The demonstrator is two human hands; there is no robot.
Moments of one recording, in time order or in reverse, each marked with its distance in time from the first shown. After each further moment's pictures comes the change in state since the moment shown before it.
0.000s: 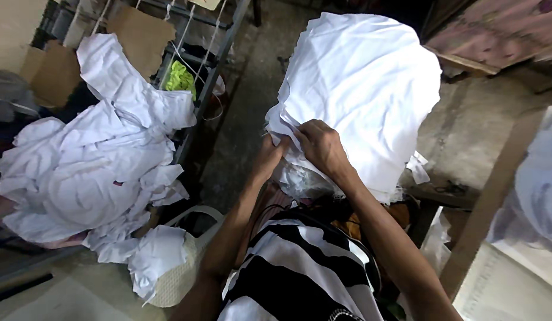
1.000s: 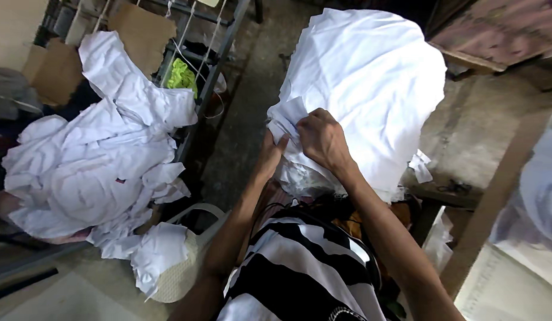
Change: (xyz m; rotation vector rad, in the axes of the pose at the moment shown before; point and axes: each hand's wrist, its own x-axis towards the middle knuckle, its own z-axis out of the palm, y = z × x) left_hand 0.007 -0.009 0.006 -0.079 0.041 -0.008; right_hand 0.006 -0.002 -0.008 -0.010 -0.035 0.069
